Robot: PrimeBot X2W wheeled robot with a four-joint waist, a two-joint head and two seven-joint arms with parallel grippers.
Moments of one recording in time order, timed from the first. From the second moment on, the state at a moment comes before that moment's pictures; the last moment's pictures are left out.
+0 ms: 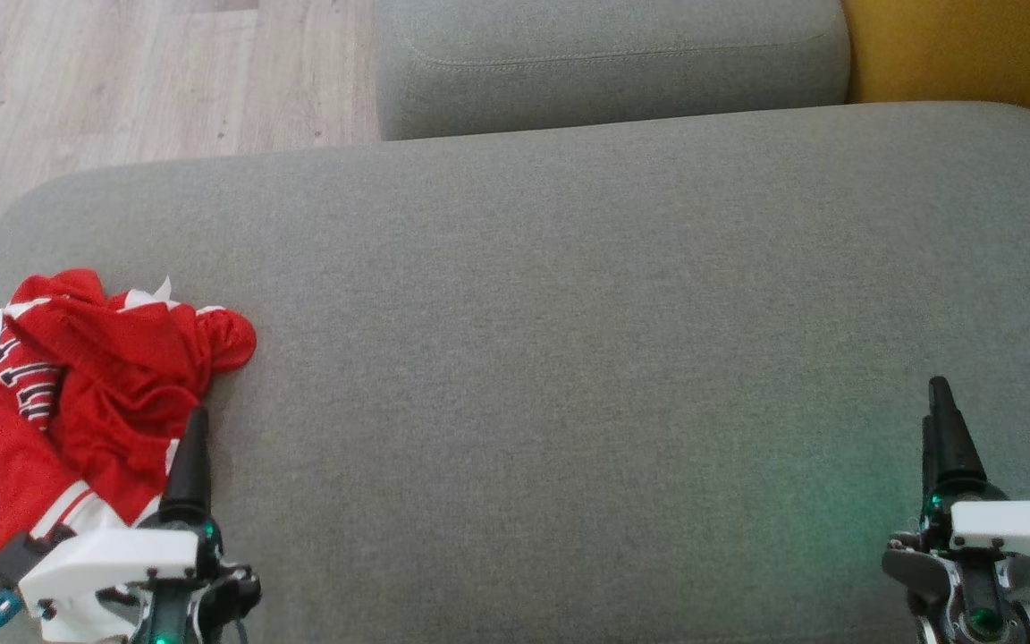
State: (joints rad) left arm 0.00 0.03 0.04 0.27 -1.36 -0.09 0.01; right arm -0.02 -0.07 -0.05 0.27 1.43 0.12 0.02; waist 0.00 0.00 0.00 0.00
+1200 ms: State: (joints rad) left arm -0.01 0.03 -0.06 0.23 -0.80 0.03 -0.09; right arm -0.02 -0.08 -0.02 0.24 0.89 0.12 -0.09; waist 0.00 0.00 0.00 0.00
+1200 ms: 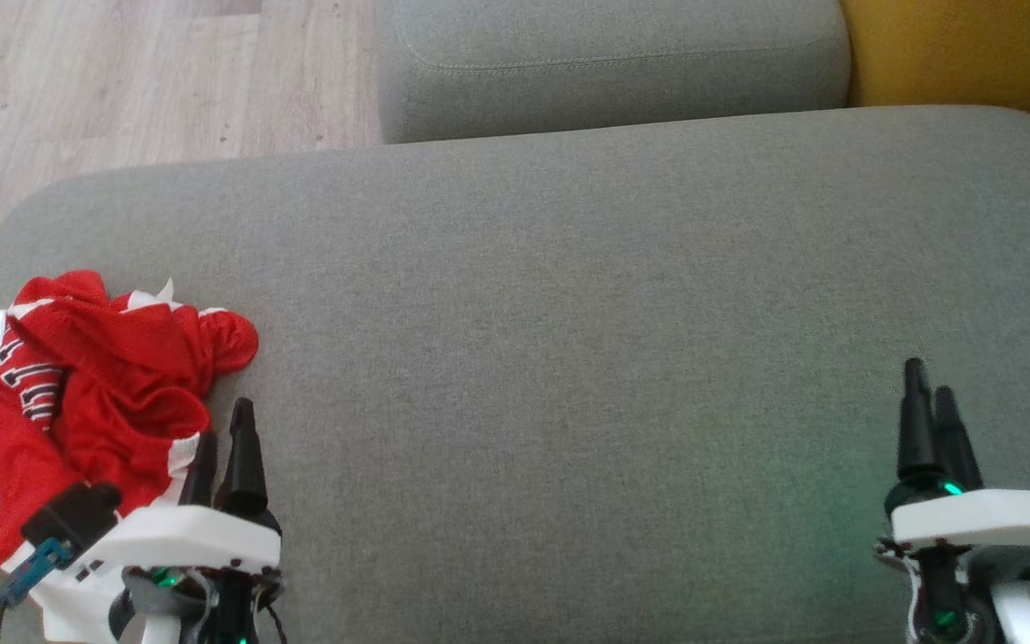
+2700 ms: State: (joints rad) left arm -0.03 0.03 -0.12 0.14 -0.29 0.13 -0.22; right arm -0.04 -0.14 0.09 0.22 0.43 0.12 -0.22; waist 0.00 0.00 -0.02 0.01
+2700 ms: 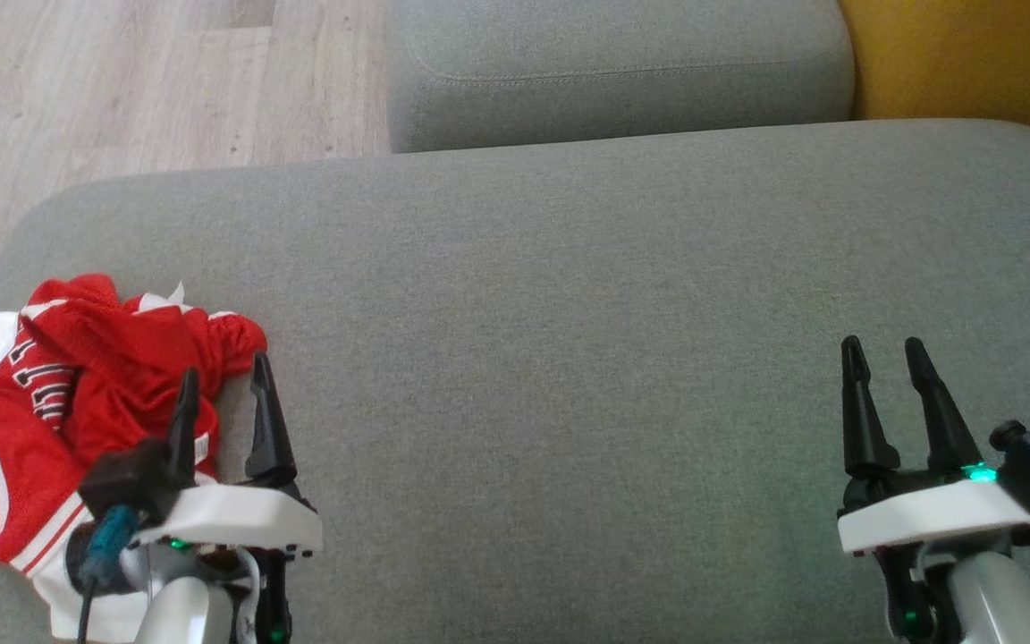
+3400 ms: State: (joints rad) left arm -0.03 0.03 -0.14 0.14 -0.16 0.16 -0.25; right arm -0.05 -0.14 0.11 0.21 0.31 0.12 -0.25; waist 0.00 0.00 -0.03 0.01
